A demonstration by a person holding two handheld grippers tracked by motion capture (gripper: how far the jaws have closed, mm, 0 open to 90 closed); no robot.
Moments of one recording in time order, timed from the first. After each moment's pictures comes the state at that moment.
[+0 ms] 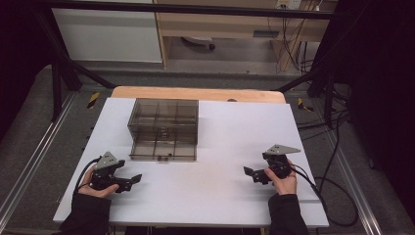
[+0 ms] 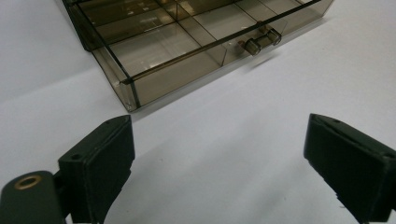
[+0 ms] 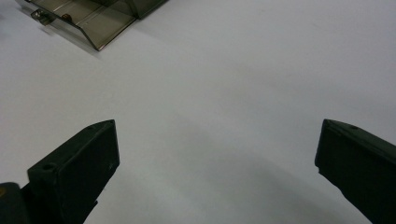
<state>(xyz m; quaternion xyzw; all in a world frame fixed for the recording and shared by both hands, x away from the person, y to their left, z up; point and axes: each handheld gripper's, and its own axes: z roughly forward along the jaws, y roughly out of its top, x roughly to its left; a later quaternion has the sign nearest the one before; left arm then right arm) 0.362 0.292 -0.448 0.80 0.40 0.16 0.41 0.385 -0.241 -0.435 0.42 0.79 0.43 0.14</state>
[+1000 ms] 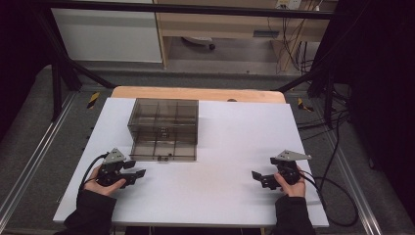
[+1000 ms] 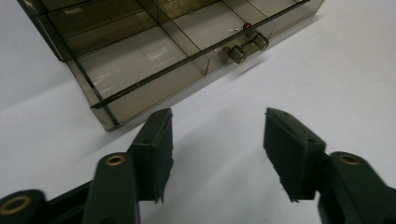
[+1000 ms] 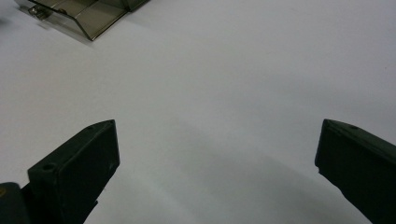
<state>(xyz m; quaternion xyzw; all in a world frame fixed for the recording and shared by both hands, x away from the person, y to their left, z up) 0.373 0.272 -0.438 0.82 0.40 0.14 0.39 0.372 -0.264 -0.442 0.43 0.78 0.44 0.14</state>
